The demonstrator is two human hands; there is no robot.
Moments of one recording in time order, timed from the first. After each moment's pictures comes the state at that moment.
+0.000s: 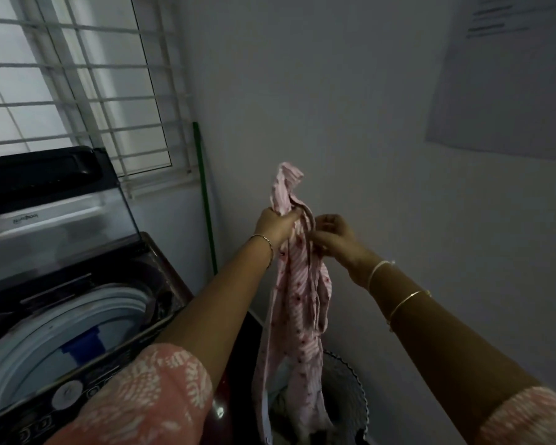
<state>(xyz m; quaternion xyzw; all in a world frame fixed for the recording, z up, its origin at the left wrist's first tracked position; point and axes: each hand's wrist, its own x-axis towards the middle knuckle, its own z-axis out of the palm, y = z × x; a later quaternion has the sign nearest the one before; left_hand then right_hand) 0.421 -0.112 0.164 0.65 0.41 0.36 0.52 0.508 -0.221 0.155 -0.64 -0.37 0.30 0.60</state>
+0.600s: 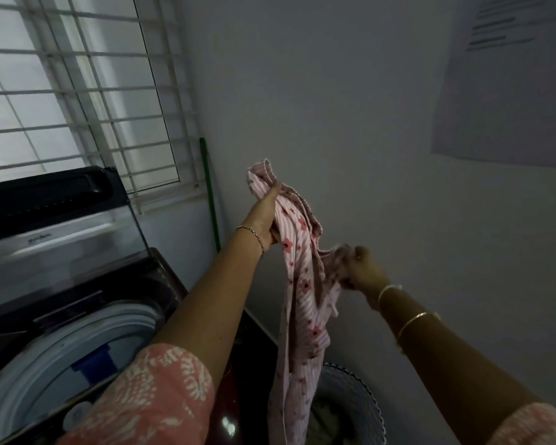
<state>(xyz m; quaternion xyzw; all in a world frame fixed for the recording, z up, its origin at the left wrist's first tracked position) 0.407 -0.086 0.209 0.52 0.34 0.31 0.72 0.533 -0.221 0.122 -0.75 -0.28 0.22 0.55</state>
